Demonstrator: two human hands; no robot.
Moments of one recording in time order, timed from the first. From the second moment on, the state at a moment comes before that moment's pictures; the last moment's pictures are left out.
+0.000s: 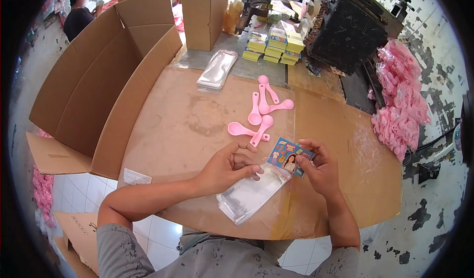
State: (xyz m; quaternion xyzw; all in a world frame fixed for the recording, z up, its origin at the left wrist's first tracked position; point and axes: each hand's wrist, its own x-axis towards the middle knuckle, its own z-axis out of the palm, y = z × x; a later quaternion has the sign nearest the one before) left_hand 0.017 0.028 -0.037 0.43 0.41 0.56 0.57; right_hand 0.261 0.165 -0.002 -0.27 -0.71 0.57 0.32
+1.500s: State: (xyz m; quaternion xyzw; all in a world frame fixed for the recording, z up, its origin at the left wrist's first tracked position) left_hand 0.005 0.026 -0.033 0.43 0.41 0.60 0.54; right_hand 0.172 0.194 -0.002 -0.09 -0.91 0.23 0.33
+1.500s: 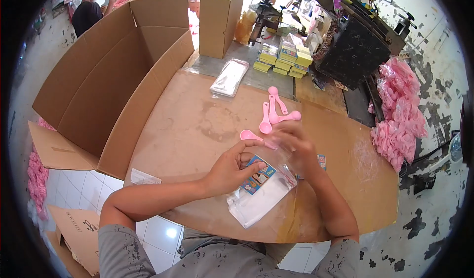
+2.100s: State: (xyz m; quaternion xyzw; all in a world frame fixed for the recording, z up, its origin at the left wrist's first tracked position) left_hand 0.007 0.021 -0.023 0.48 0.49 0.53 0.50; right_hand 0.182 0.158 0.011 -0.18 -0.71 0.57 0.38
